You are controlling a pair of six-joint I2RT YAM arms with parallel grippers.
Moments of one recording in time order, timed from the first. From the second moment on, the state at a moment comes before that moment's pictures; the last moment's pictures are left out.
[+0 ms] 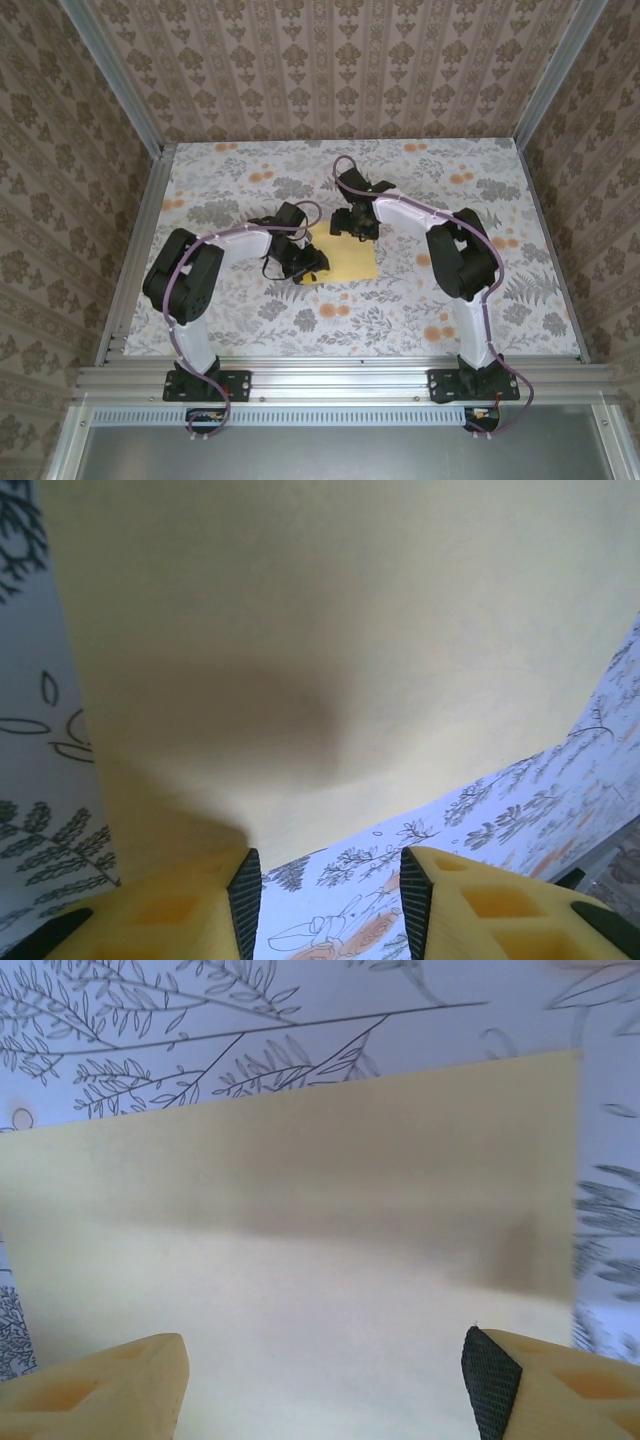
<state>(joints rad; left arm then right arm) -0.59 1.83 1.05 -0.47 0.57 -0.81 0.53 2.08 1.59 -0.73 0.01 0.64</state>
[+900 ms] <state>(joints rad) -0.25 1.54 0.88 -0.57 0.43 -0.83 0.67 2.25 1.77 -0.96 0.16 0.63</state>
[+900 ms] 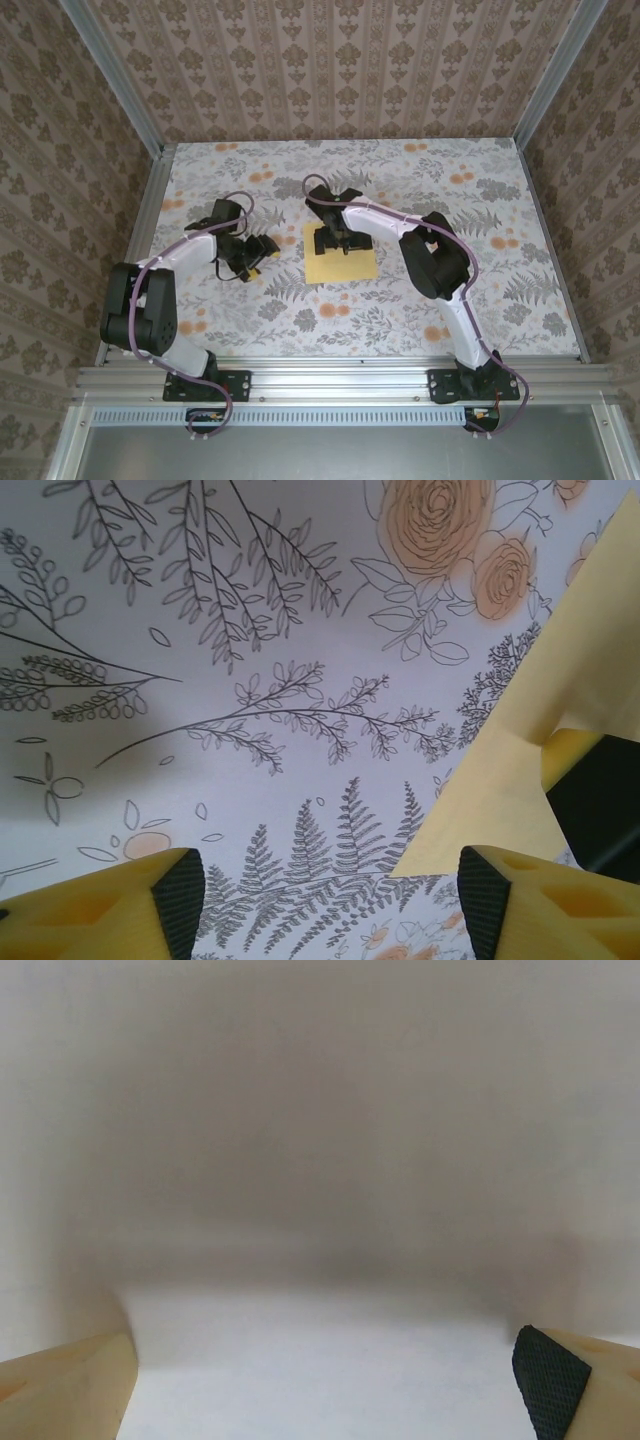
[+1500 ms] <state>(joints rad) -0.23 1.54 0.88 -0.60 0.40 -0.83 0.65 2.24 1.74 -0.93 0.12 0.63</state>
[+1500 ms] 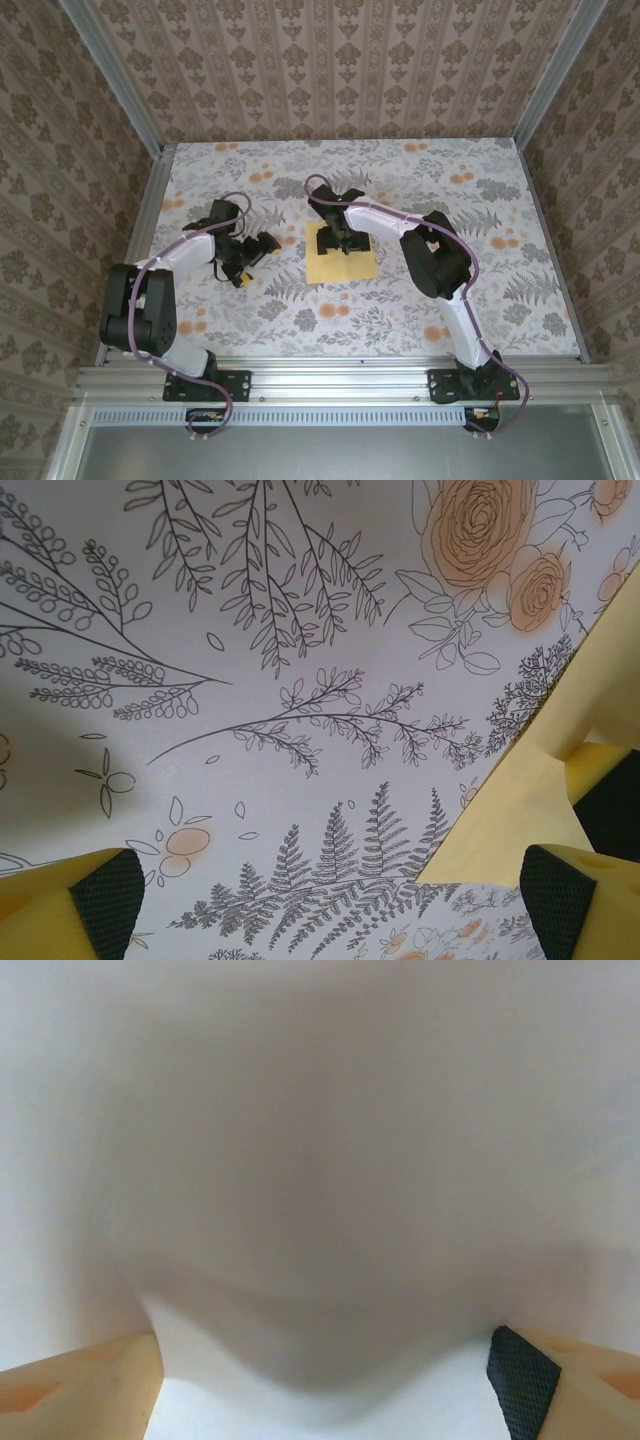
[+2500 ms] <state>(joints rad) -0.28 1.47 0.86 -0.39 0.50 -0.83 0.49 1.89 1.28 -0.24 -0.53 0.76</state>
